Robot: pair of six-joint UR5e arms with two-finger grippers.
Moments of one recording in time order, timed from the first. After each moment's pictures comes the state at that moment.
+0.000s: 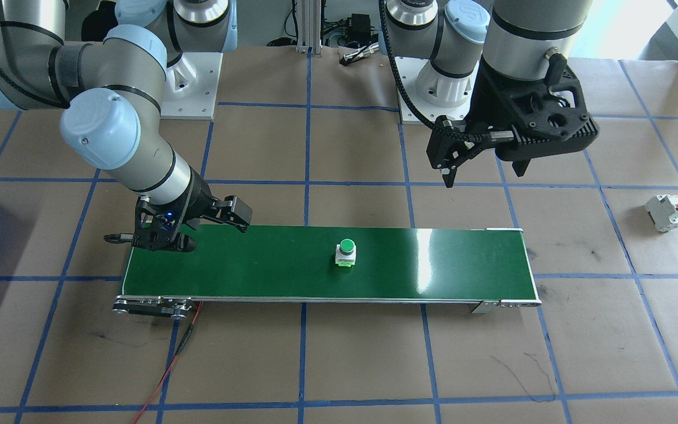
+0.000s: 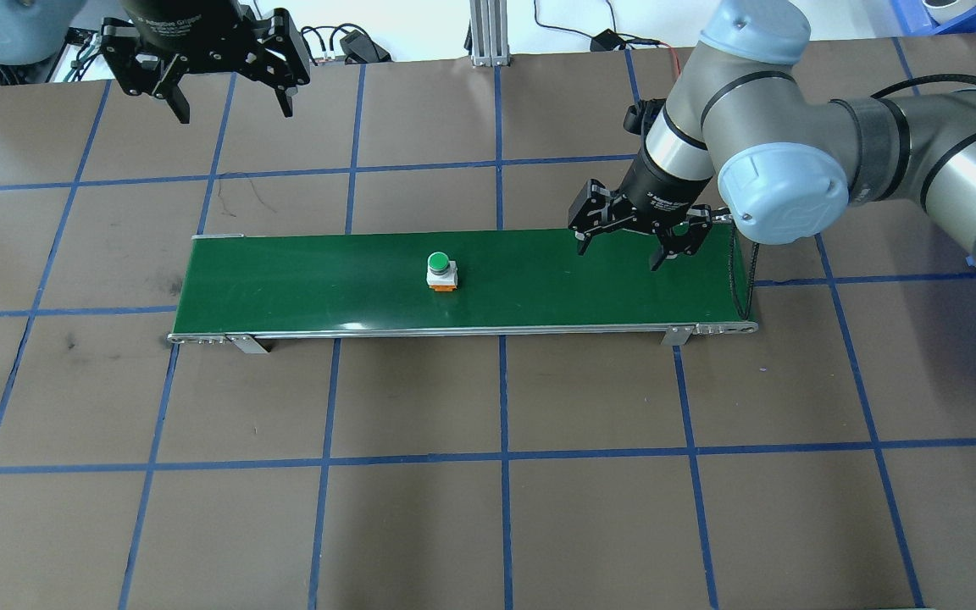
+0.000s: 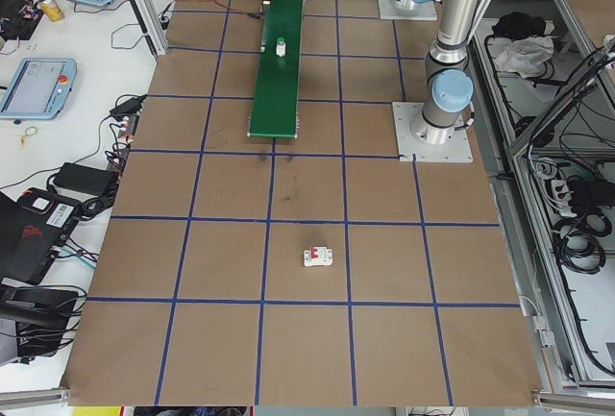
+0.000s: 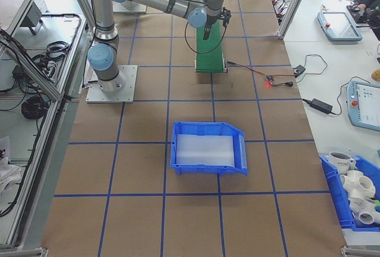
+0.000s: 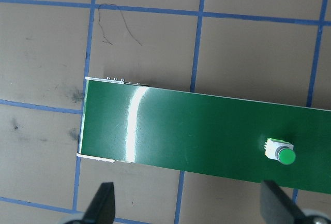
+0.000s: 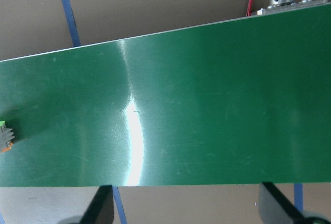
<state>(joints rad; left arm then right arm) -1.66 -1.72 -1.30 -1.61 1.70 -0.20 1.63 -1.35 1.75 -1.89 -1.33 0.21</state>
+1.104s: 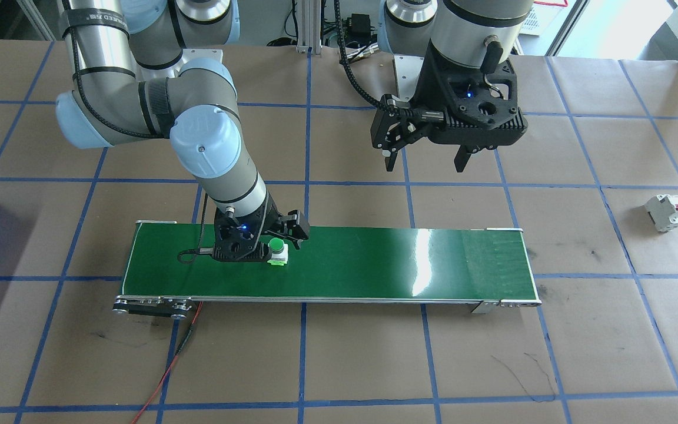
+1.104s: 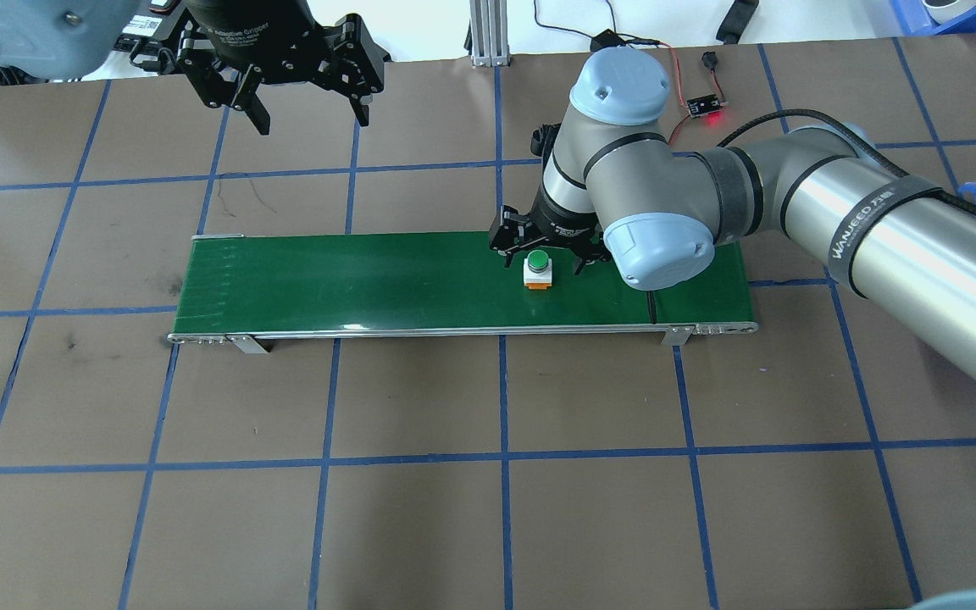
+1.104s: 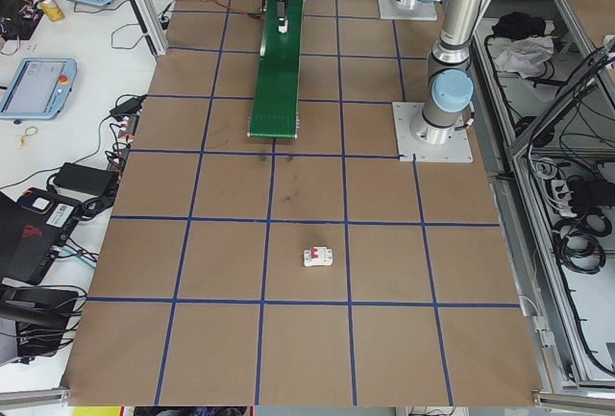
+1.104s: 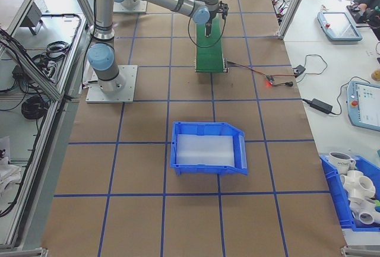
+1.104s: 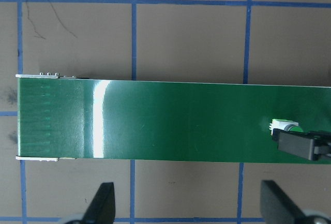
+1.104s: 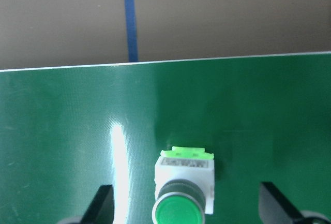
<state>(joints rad) -1.72 -1.72 -1.30 -1.61 1.55 -0.17 1.80 -1.23 1.75 -2.14 -1.41 0.29</state>
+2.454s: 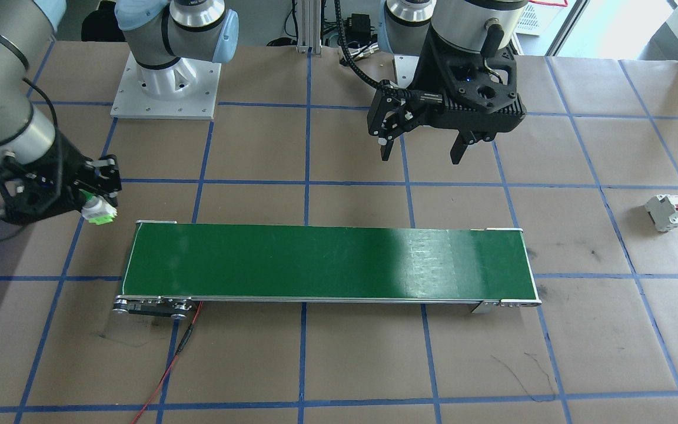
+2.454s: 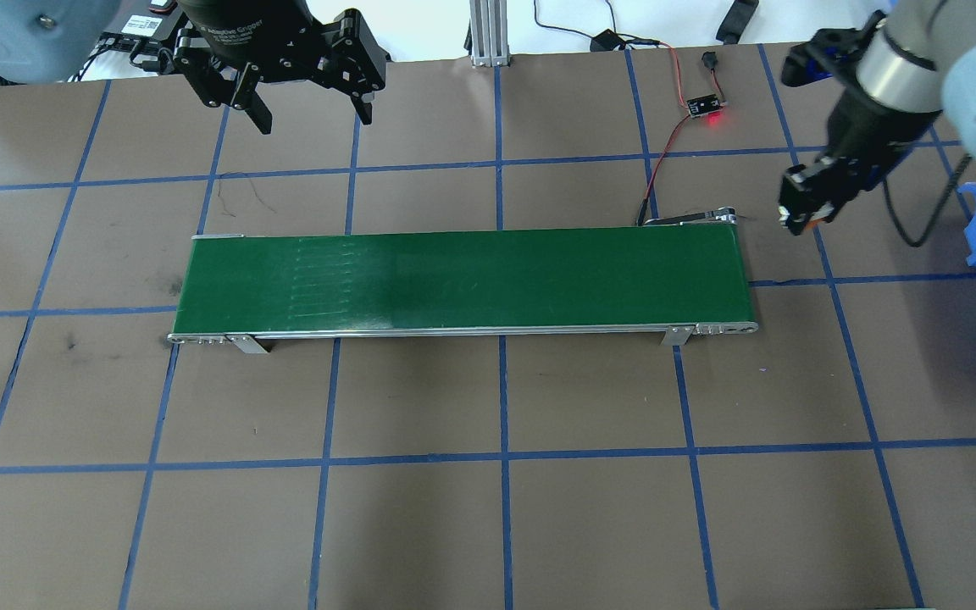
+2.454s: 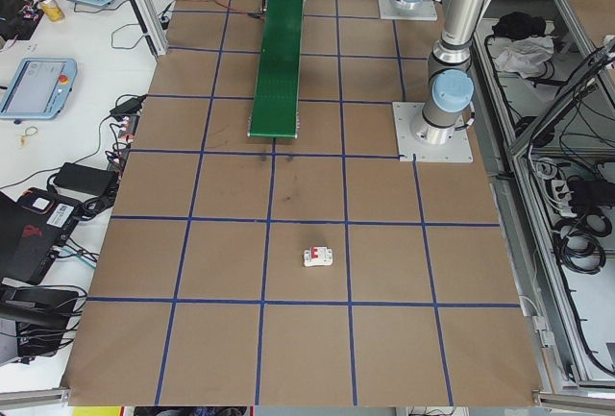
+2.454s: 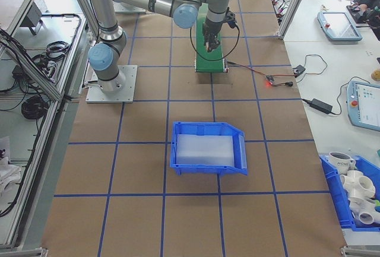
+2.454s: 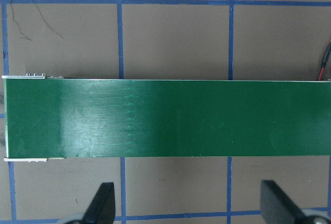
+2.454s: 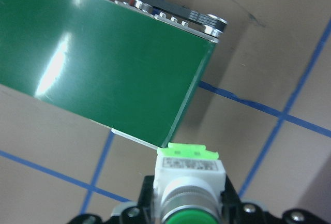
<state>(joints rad) -1.72 -1.70 -1.31 -1.61 1.53 -0.16 1.36 -1.48 1.67 -1.67 -1.55 -0.57</state>
